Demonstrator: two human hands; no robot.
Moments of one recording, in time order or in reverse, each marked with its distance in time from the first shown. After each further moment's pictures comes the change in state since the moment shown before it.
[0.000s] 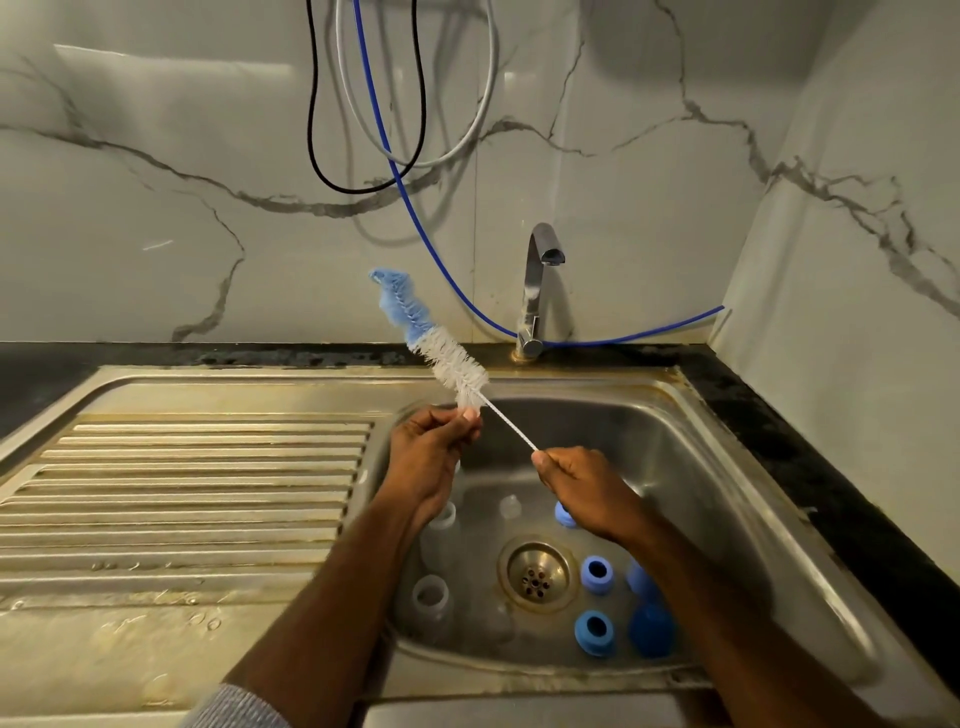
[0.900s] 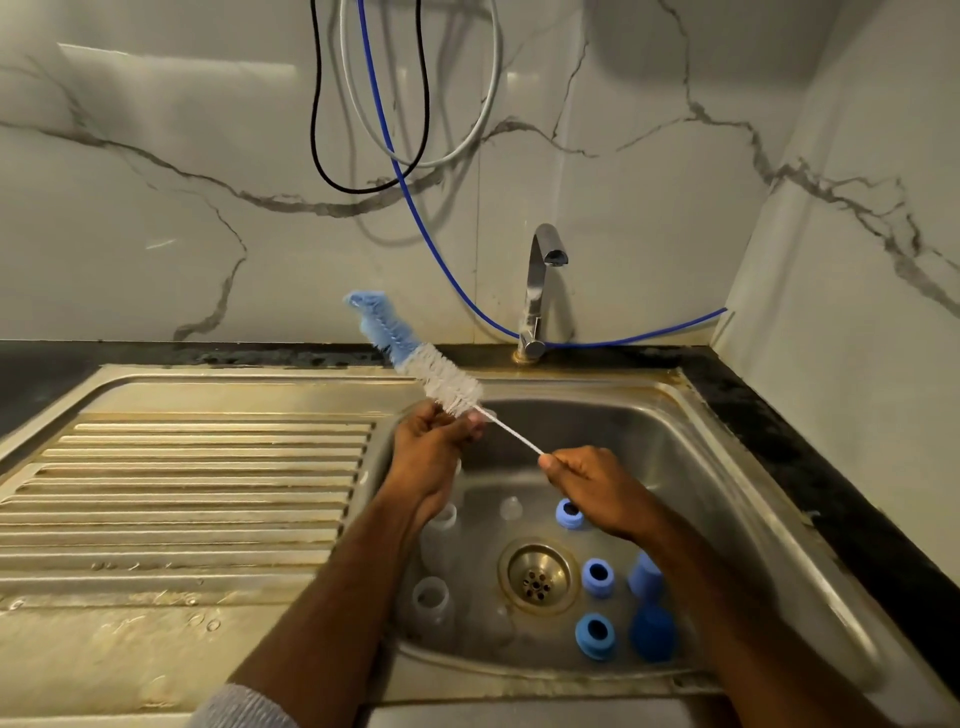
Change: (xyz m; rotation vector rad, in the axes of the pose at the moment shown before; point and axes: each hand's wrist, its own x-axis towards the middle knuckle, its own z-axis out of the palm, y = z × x) left_hand 0.003 -0.002 0.005 0.047 -0.035 0.059; right_hand -0.003 -0.003 -0.014 0.019 -0.068 -0.002
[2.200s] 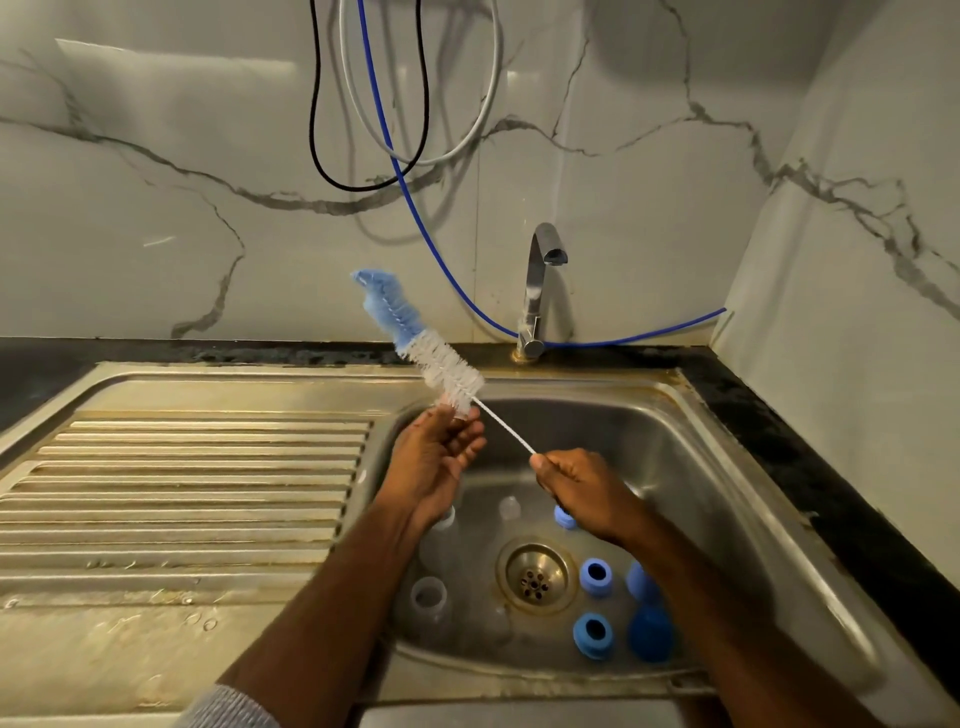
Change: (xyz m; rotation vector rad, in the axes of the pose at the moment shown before) left_hand -0.005 0.005 -0.001 -0.274 0.074 -0.213; right_hand -0.001 -0.006 0.009 0.064 0.011 -0.015
